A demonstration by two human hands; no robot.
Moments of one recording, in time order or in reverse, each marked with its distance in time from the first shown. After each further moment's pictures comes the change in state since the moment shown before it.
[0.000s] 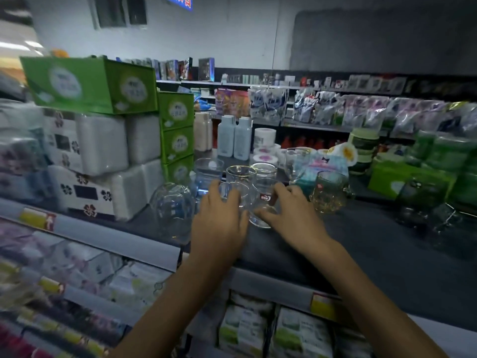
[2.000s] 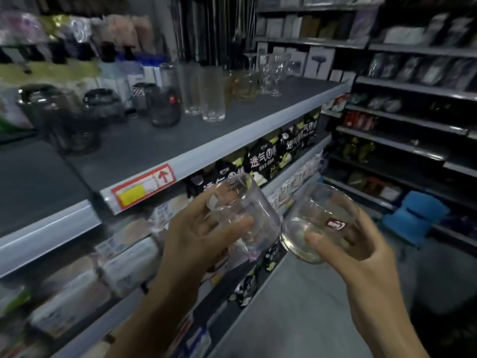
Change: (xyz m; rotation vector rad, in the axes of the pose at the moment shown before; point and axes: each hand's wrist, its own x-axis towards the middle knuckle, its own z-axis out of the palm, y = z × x) left_hand -0.357 0.749 0.130 -1.526 -1.220 0.224; right_hand -0.659 0.453 -0.410 0.592 1.195 0.786
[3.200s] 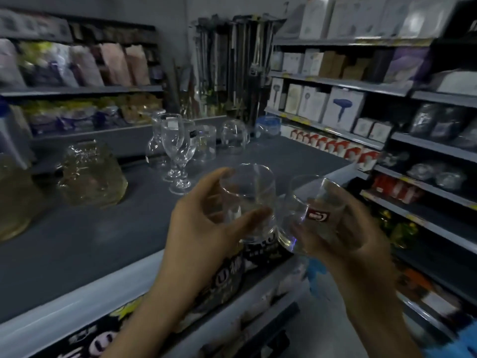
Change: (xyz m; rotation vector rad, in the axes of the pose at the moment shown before) left_hand 0.547 -0.086 0.315 0.358 0.320 0.232; right_hand 0.645 0.058 -0.155 -0.037 -0.220 -0.138
